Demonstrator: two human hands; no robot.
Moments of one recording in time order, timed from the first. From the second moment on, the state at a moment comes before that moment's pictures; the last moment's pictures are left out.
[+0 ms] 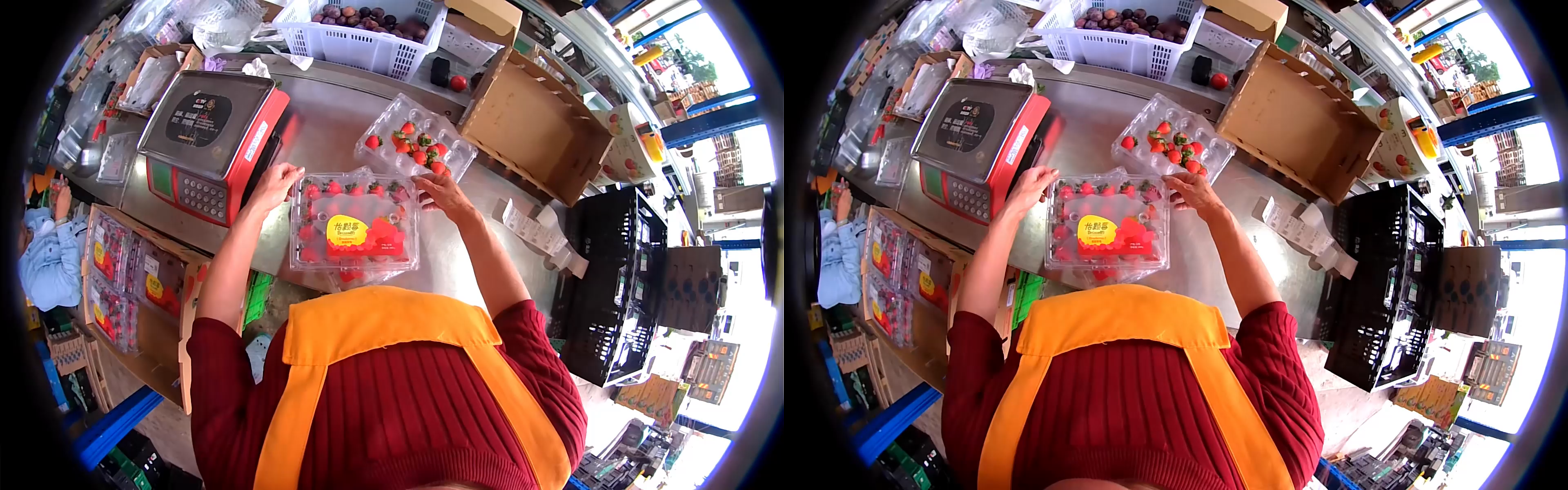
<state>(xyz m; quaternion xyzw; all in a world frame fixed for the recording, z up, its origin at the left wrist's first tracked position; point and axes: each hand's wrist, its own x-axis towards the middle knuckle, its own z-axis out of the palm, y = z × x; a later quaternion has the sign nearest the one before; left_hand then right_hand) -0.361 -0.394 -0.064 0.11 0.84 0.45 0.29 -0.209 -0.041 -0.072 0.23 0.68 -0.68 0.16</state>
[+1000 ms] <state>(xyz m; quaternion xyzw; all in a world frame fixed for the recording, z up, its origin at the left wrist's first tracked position) -0.176 -0.449 -0.095 -0.06 0.69 0.70 0.20 -0.104 -0.061 -0.051 0.08 0.61 -0.69 0.37</state>
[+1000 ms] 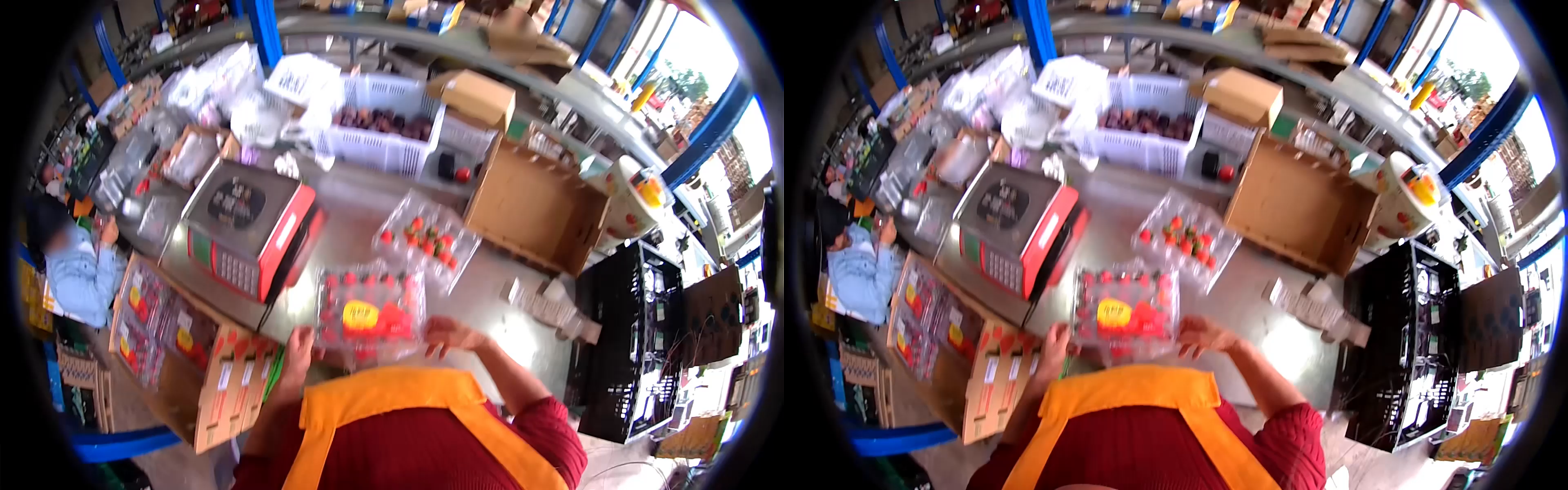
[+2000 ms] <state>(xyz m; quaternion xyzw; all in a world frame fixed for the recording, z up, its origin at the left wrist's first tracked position) -0.309 -0.489 0.021 -0.07 0.54 0.82 -0.19 -0.263 -0.226 0.019 0.01 0.66 -0.74 0.13</state>
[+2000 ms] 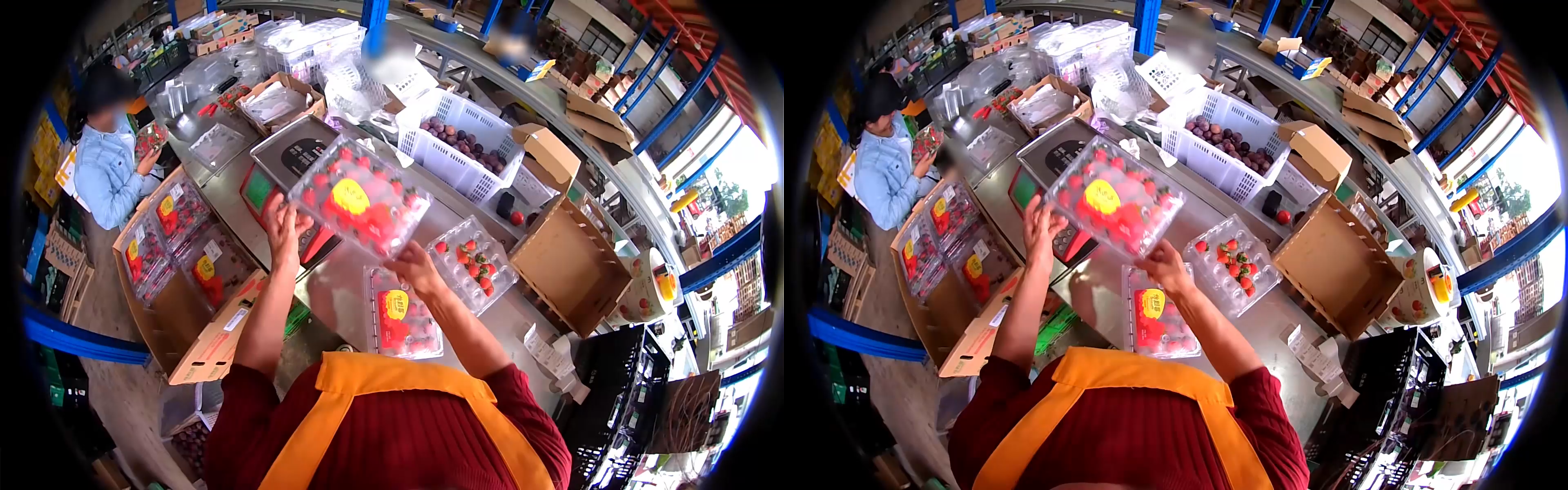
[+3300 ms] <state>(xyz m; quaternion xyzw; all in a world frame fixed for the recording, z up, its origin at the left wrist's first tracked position) -0.203 -0.506 -0.105 0.01 0.61 0.76 0.24 -0.390 -0.278 0.063 0.25 0.60 -0.76 0.02</state>
